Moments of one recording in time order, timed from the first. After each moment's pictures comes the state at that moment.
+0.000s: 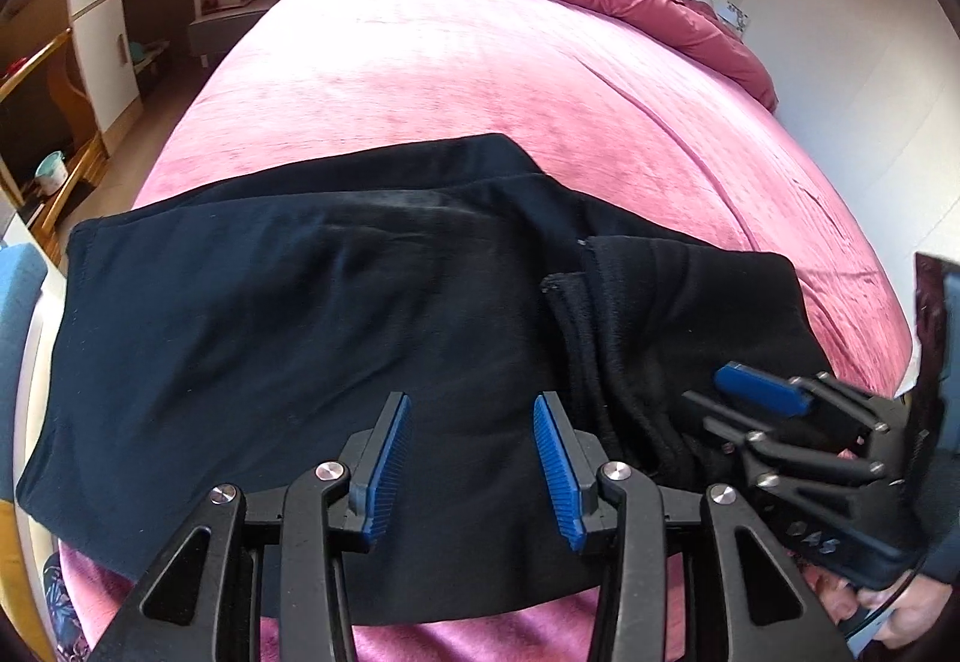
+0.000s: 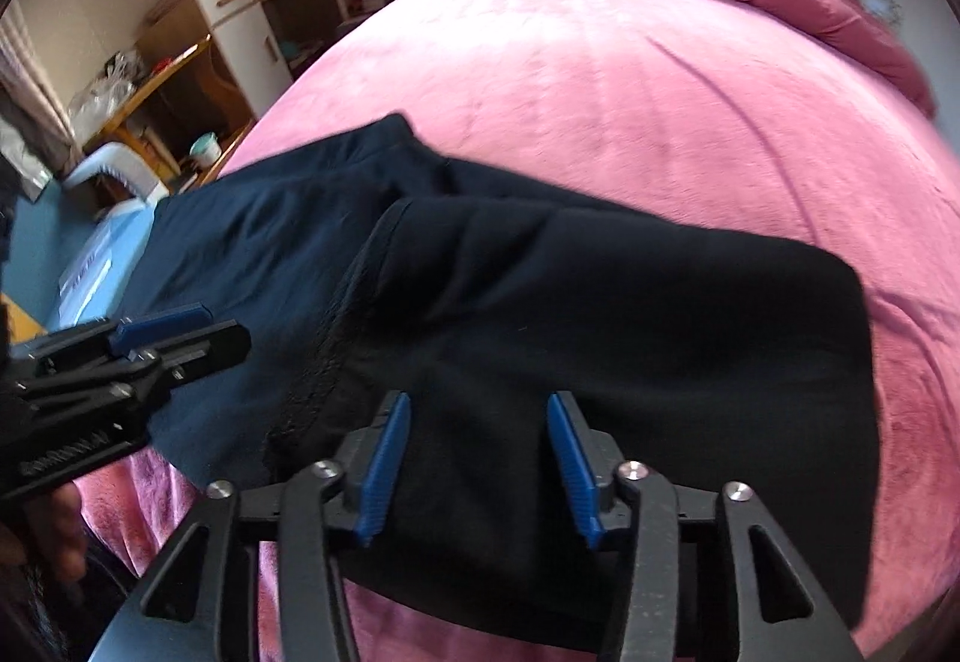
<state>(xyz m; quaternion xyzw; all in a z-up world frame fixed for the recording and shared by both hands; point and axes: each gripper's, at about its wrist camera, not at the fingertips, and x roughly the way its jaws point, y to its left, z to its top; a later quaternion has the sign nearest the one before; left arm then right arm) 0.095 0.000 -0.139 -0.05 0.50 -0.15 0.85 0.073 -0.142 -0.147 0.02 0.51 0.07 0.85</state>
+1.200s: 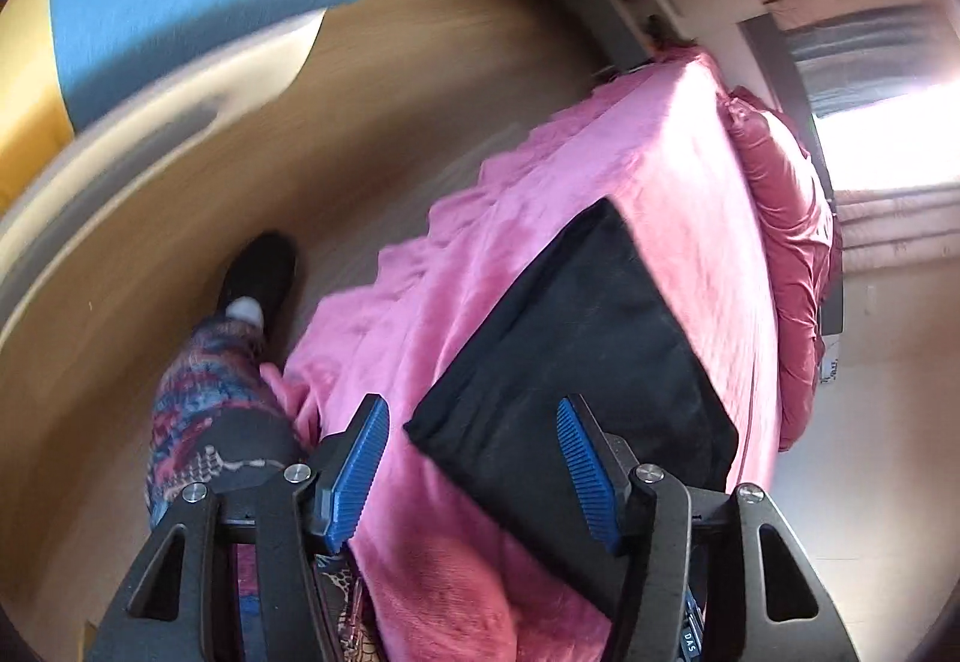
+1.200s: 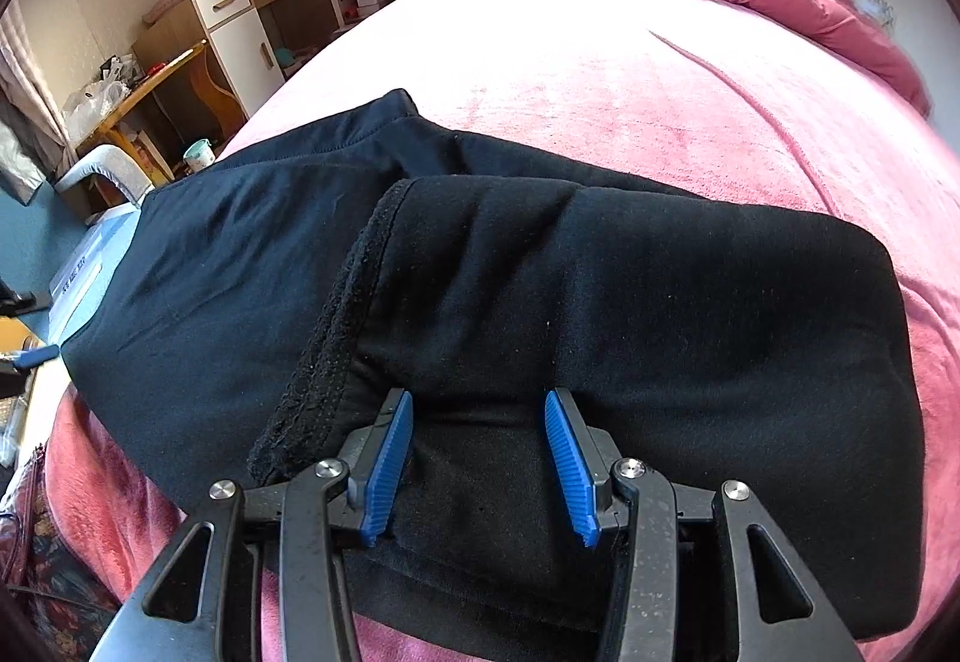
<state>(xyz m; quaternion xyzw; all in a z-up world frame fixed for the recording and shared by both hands) 0.050 0.292 -0.190 -0.46 0.50 0.05 0.73 0.051 -0.159 -0.158 0.02 0.49 0.06 0.87</state>
